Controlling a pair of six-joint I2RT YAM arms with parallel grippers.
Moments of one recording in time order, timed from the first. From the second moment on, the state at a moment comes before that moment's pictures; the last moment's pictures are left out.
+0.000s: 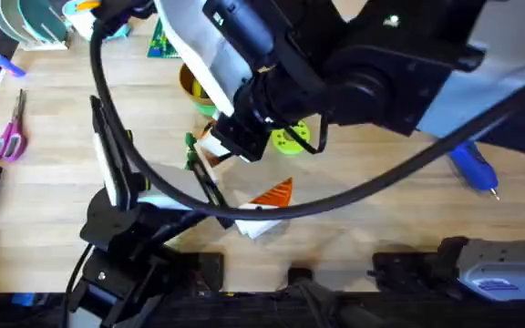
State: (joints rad) left arm -0.39 0.01 0.01 -0.05 0.63 -0.13; right arm 0.97 1.56 1.39 -0.69 -0.21 -0.13
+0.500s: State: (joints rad) left arm -0.39 0.01 0.01 -0.05 0.63 -0.13; right arm 0.97 1.56 1.39 -0.70 -0.21 -0.12
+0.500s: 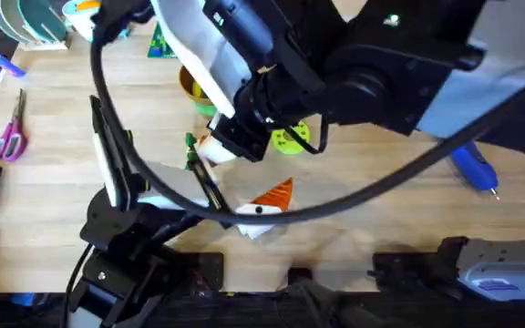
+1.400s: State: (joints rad) left arm -0.39 0.01 0.01 -0.05 0.63 -0.12; right arm 0.80 1.12 1.39 -1.08 -0.21 -0.13
